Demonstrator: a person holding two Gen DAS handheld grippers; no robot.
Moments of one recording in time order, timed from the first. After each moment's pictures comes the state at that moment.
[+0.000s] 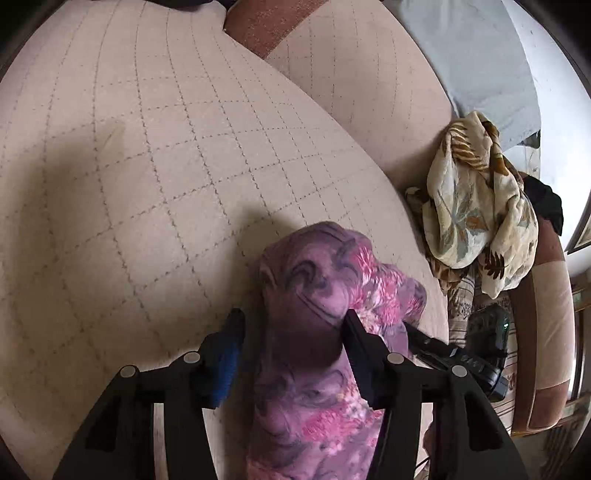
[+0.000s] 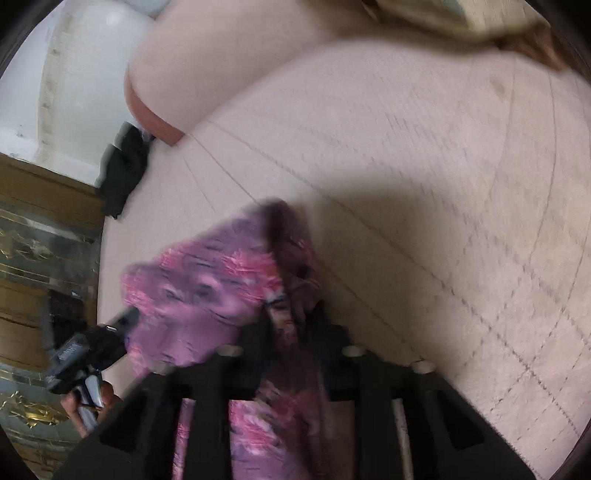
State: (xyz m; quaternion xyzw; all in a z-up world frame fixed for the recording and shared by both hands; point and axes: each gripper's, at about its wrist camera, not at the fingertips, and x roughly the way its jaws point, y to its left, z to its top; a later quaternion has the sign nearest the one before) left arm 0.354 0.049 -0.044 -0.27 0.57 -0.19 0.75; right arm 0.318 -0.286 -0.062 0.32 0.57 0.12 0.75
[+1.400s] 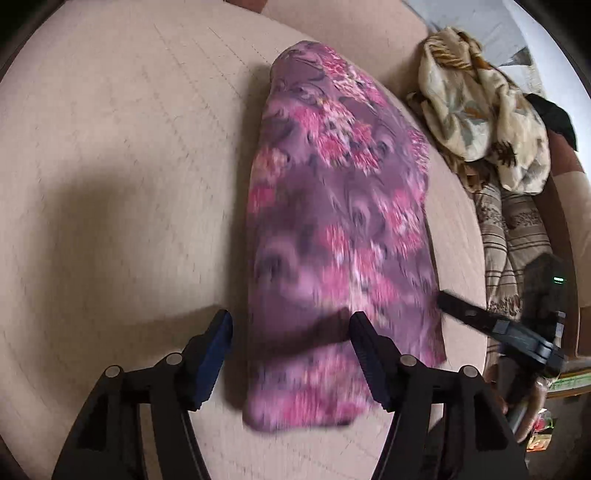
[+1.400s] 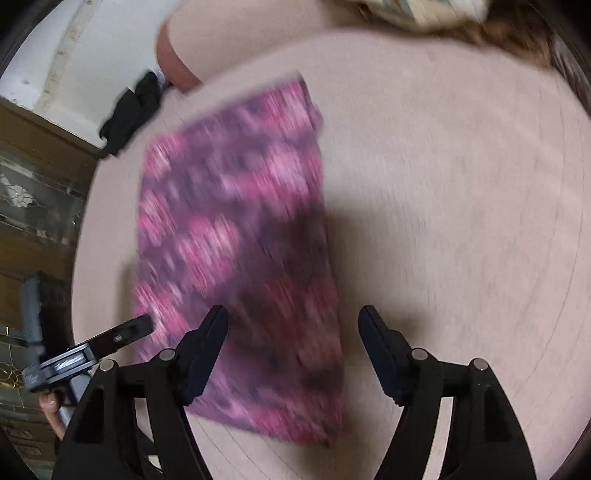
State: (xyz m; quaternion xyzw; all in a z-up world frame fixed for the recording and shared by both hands) left arm 0.180 0.042 -0.032 -0.17 0.61 -0.17 0.75; right arm 0.166 -0.257 -0.011 0.23 0.62 0.08 0.75
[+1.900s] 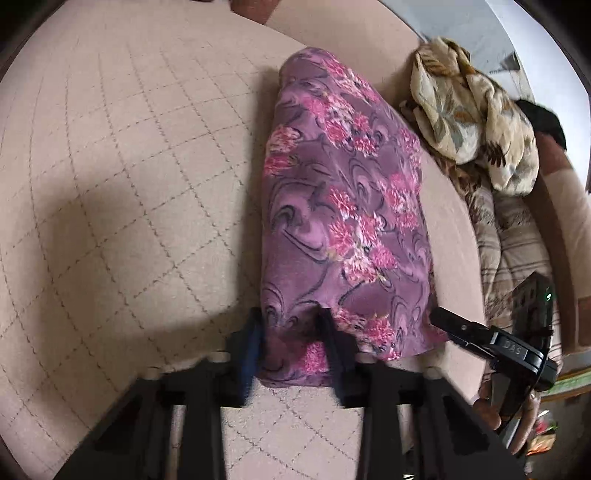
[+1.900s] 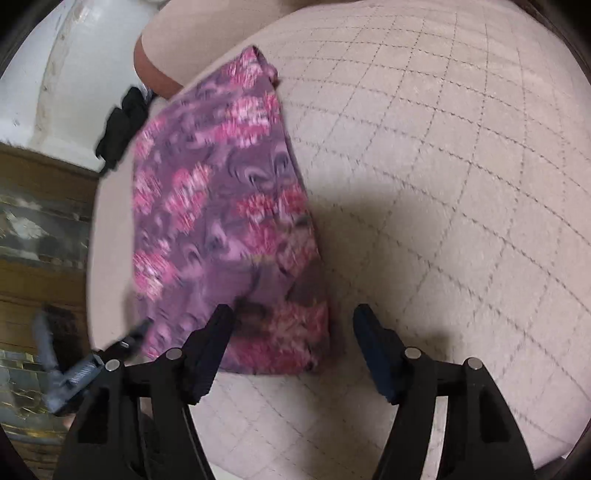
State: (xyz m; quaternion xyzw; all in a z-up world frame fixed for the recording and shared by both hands) left arm 0.153 0.051 -0.039 -0.18 0.60 -0.17 0.76; right arm 0.114 -0.258 -0.024 0.28 0.60 0.06 0.74
